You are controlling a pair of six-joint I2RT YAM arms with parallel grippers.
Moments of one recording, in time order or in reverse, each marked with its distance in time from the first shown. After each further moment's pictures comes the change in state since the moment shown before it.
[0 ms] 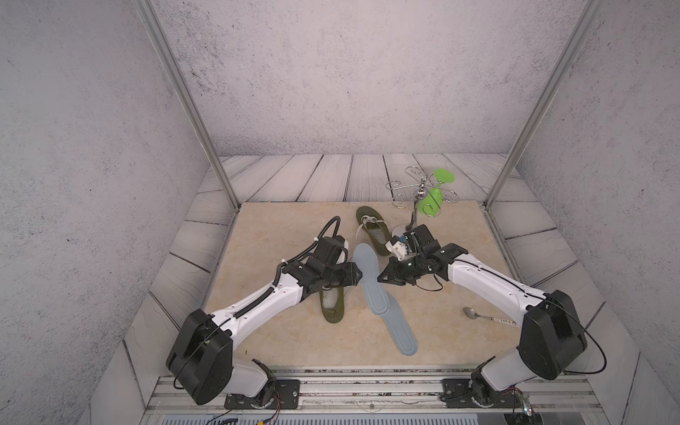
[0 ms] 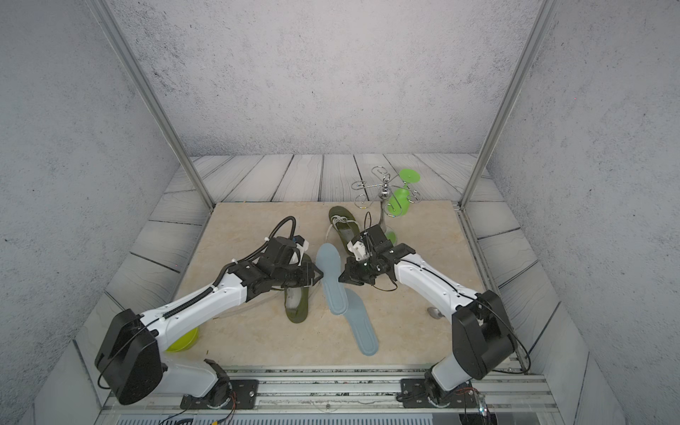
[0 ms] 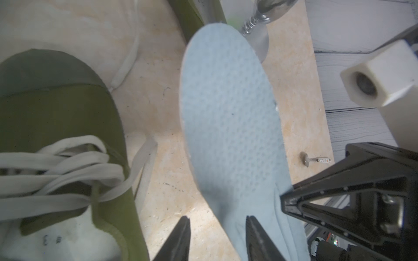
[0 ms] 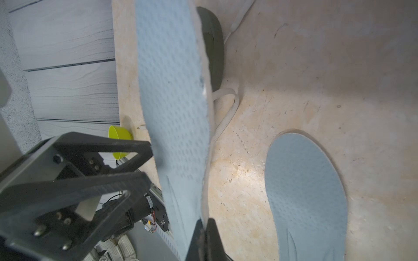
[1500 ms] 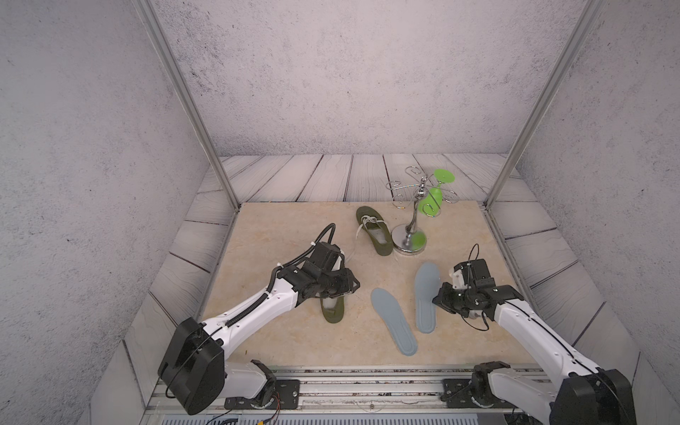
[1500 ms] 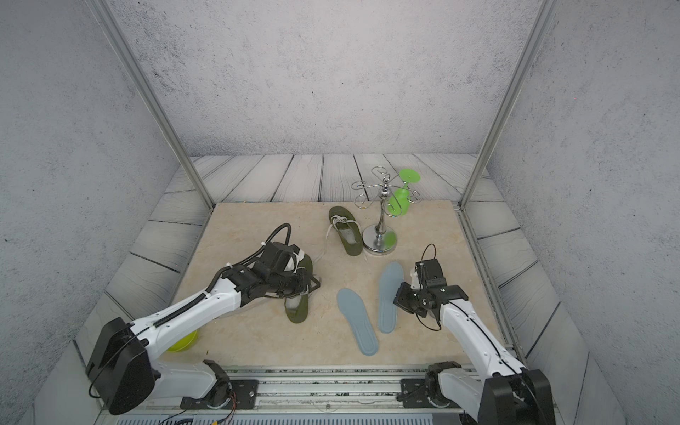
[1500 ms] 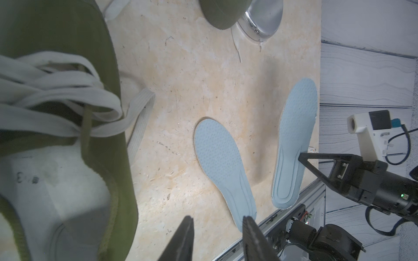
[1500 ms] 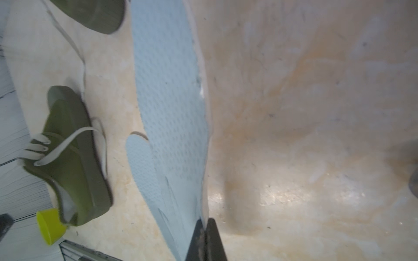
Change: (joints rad) left arm -0.013 -0.035 -0.002 -0.091 0.108 -0.145; right arm -0.364 -0.457 -0.468 -0.048 0.233 0.005
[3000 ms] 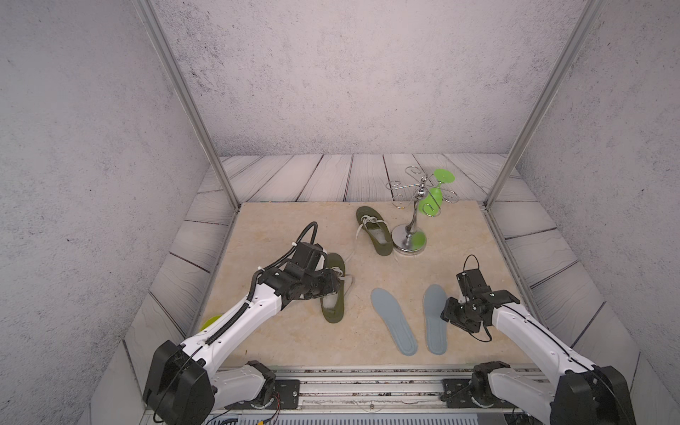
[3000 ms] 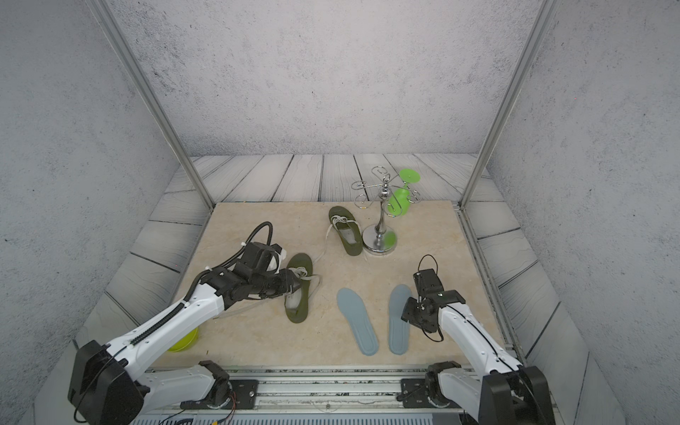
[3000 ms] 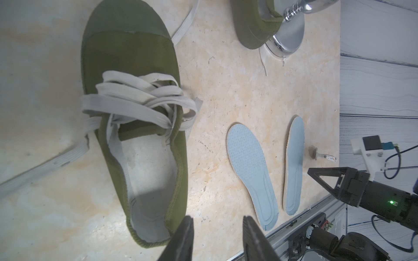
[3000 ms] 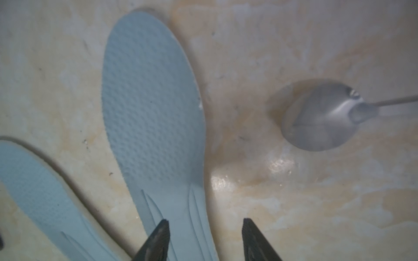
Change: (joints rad) left arm 0.100 -0.134 -0.045 -0.138 -0.050 0.103; right arm -0.015 0.000 -0.121 -0.126 0.254 -0.003
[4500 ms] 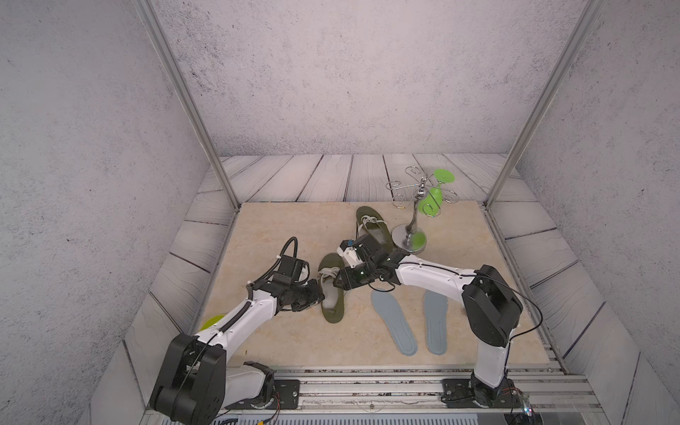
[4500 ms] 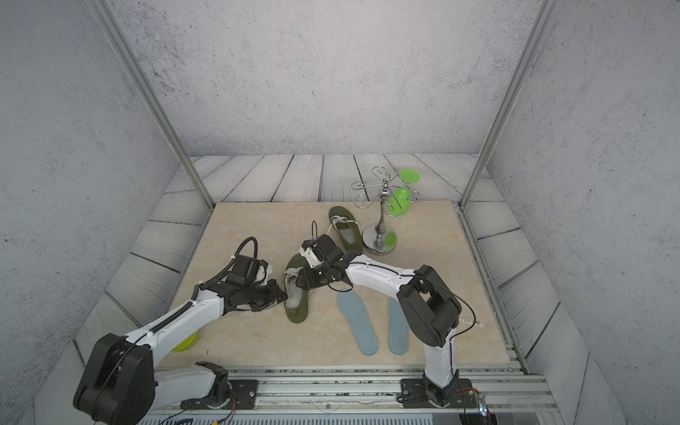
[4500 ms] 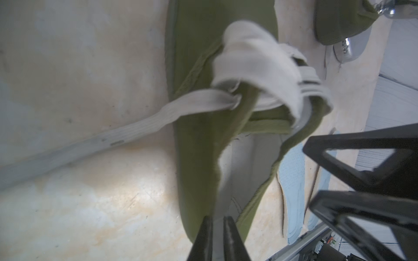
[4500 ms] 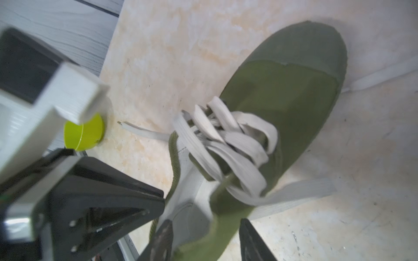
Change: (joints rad) left arm 0.220 0.026 -0.230 0.133 0.133 0.021; right arm 0.651 0.804 0.803 0.402 -0.259 -0.175
